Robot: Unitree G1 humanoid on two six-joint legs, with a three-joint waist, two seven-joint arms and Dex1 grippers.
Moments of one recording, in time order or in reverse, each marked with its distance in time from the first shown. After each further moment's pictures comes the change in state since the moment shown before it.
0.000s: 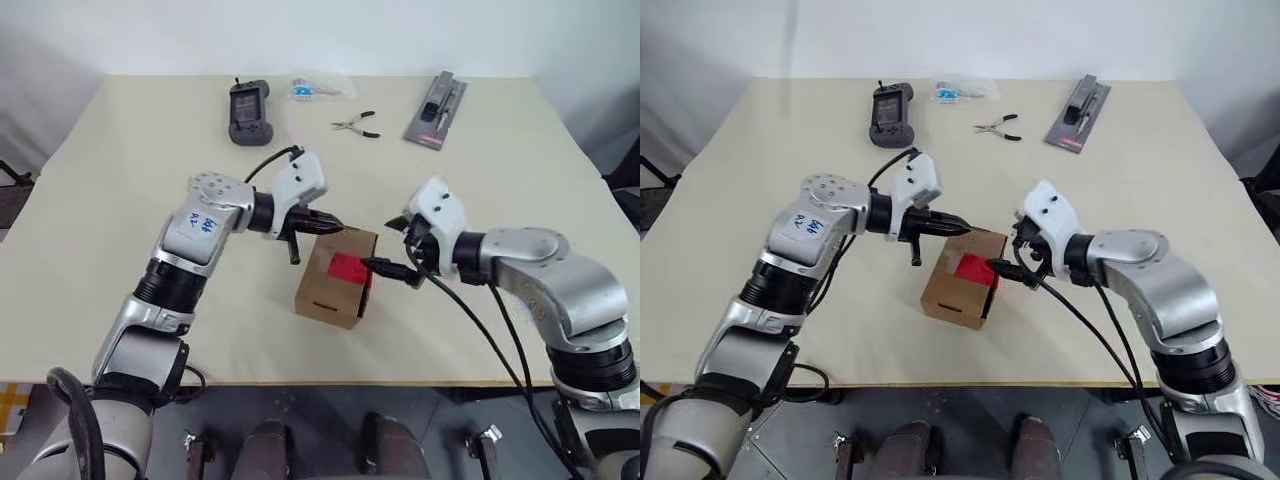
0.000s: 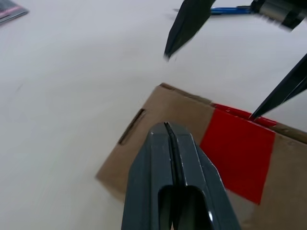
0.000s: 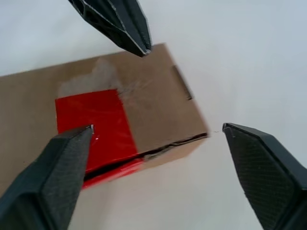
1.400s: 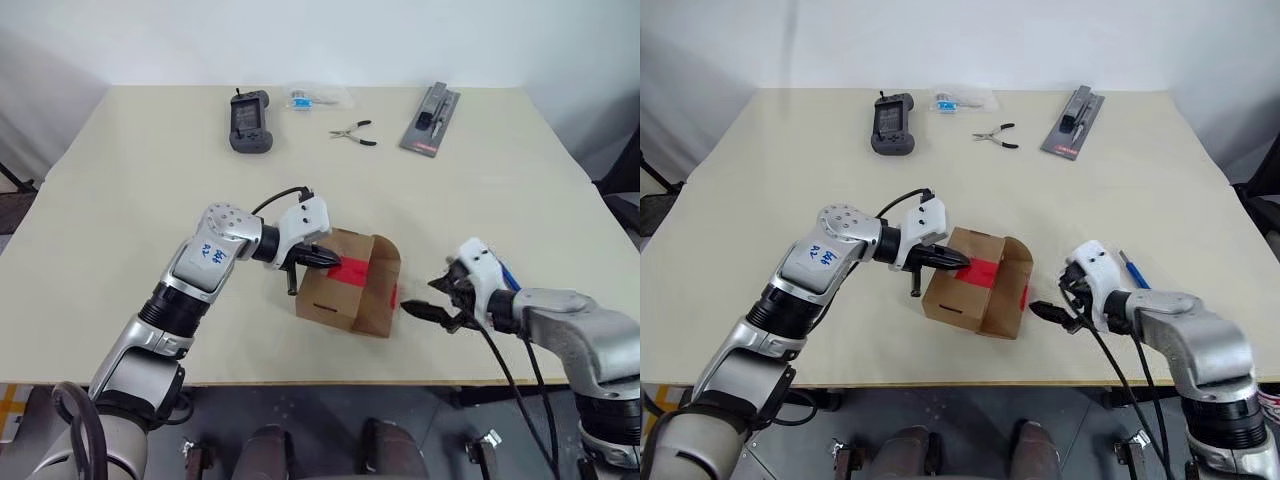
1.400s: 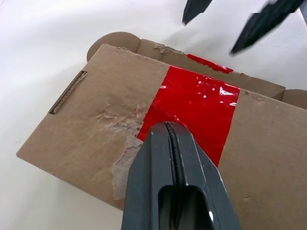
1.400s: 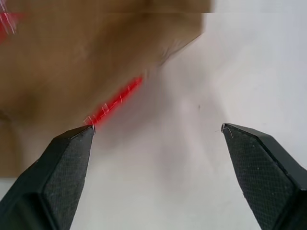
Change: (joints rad) left arm 0.103 0.035 -0.064 -0.075 0.048 0.007 -0.012; right arm 0.297 0.040 -0.373 -0.022 0.160 0.272 -0.040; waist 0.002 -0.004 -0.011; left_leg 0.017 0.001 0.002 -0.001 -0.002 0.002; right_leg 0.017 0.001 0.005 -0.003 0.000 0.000
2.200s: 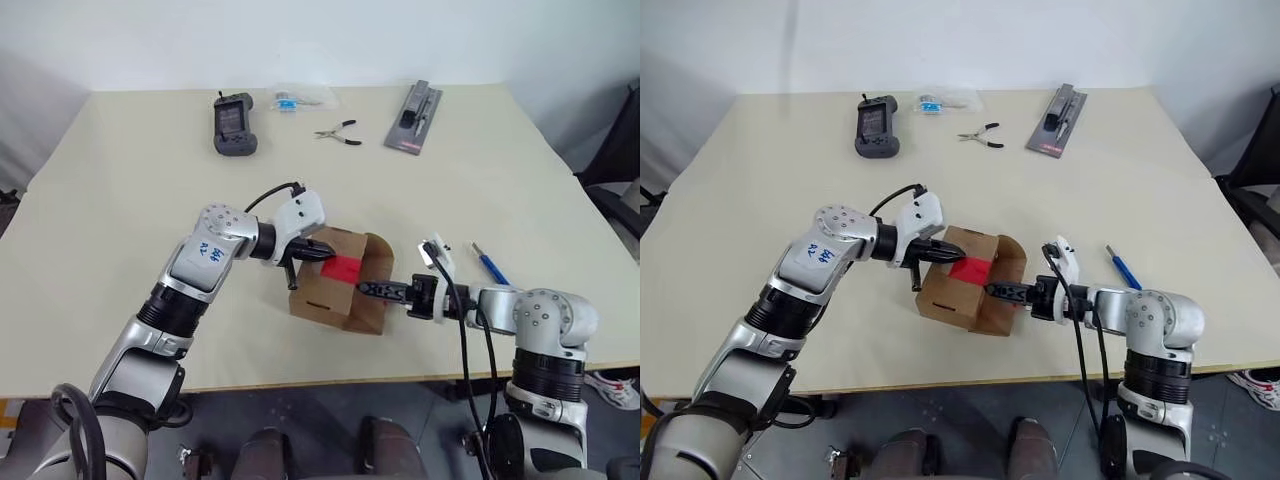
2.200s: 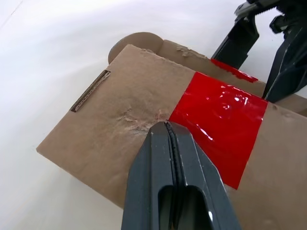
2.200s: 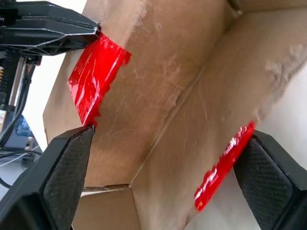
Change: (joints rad) left arm 0.008 -0.002 0.031 -0.004 0.000 0.056 0.081; right arm -0.218 0.317 -0.050 0.350 0.149 0.193 -0.085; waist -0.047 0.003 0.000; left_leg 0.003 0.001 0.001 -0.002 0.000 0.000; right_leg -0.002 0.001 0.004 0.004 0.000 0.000
